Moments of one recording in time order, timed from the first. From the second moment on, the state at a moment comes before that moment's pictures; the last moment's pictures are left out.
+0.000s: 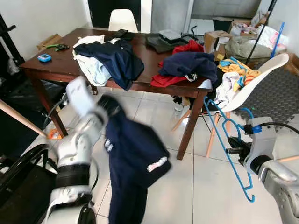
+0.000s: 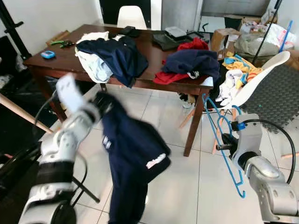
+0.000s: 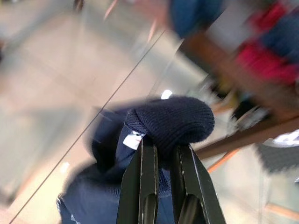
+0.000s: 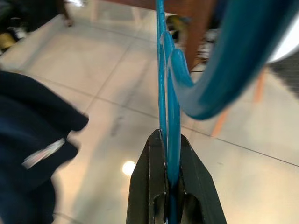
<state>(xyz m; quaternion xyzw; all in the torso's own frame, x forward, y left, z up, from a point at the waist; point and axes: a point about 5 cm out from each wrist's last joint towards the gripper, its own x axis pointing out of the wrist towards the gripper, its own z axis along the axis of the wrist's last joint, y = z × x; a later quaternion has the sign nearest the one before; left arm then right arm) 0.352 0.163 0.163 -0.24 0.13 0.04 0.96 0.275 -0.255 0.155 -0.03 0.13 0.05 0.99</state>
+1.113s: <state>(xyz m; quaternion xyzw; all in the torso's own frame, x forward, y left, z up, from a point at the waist) 0.360 0.175 0.223 -0.15 -0.02 0.01 0.99 0.229 -0.209 0.166 -0.08 0.18 0.37 0.91</state>
